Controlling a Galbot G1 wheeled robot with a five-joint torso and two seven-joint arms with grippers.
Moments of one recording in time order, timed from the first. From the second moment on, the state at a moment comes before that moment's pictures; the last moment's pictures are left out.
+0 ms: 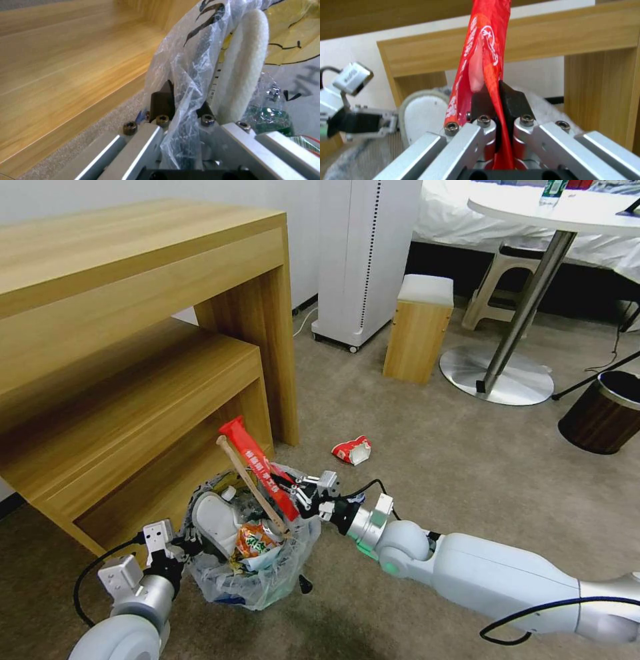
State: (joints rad) left arm 1.66 -1.15 -0.59 -2.22 -0.77 0.32 -0.34; right arm -0.38 0.89 -0.89 1.64 0.97 0.51 -0.13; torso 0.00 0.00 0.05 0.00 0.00
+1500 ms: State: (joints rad) left arm 1.65 -1.15 -0.58 -2.21 -0.77 0.32 -0.34; right arm -0.30 0.92 -1.04 1.63 0.97 0.49 -0.11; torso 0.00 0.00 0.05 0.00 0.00
